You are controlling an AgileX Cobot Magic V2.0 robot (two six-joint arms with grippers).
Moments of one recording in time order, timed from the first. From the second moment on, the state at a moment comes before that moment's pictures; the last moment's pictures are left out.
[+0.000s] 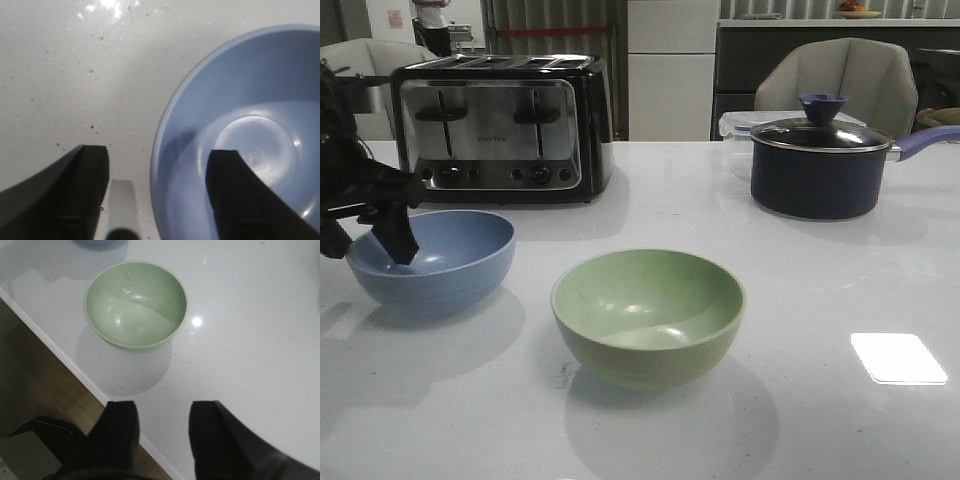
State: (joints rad) left arm -0.19 1.82 -1.12 -0.12 0.50 0.13; right arm 0.46 0.79 -0.68 0.23 0.70 -0.35
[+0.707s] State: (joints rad) left arm -0.23 1.69 -1.15 -0.17 0.58 0.13; right arm 0.46 0.79 -0.68 0.23 0.70 -0.35
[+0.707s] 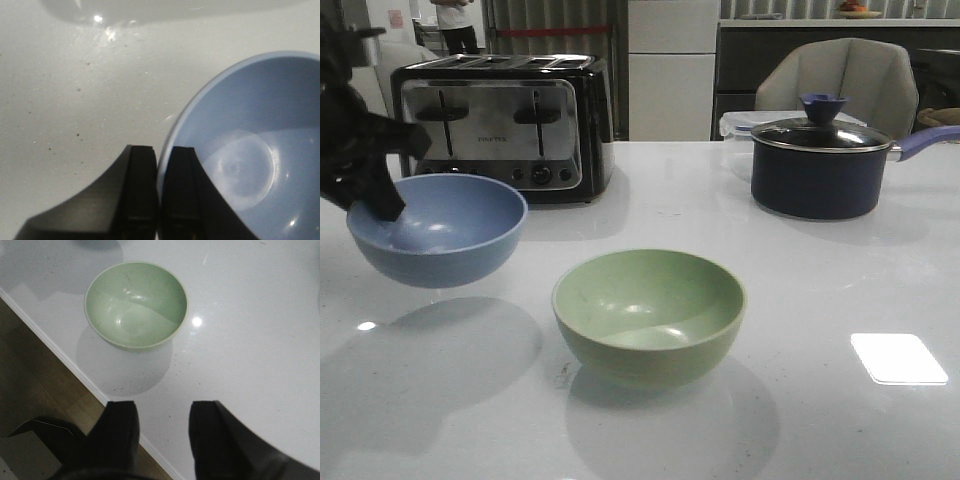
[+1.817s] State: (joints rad) left arm -0.62 1.80 -1.34 -0.18 0.72 0.13; right arm 0.46 0.79 -0.68 0.23 0.70 -0.35
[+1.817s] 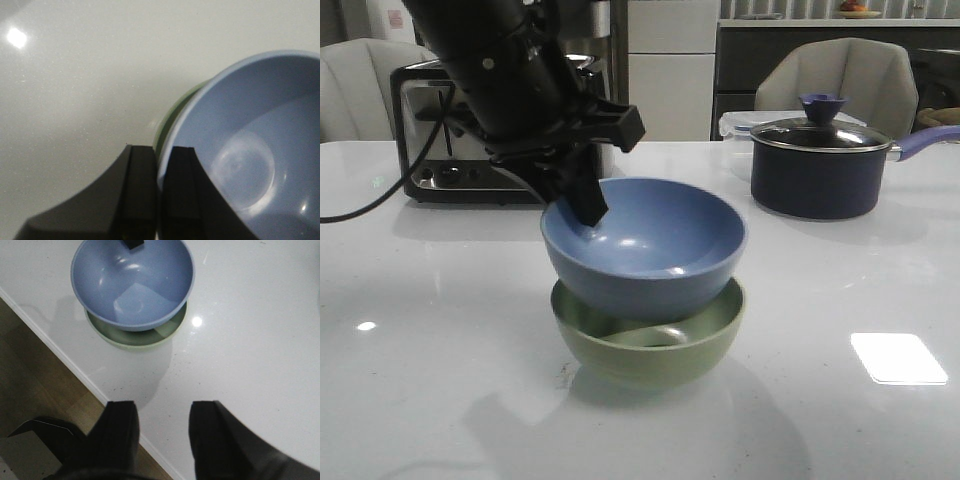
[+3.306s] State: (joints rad) left arm -0.62 1.22 -1.15 -0.01 0.83 0.13; right arm 0.46 0.79 -0.68 0.23 0.70 -0.35
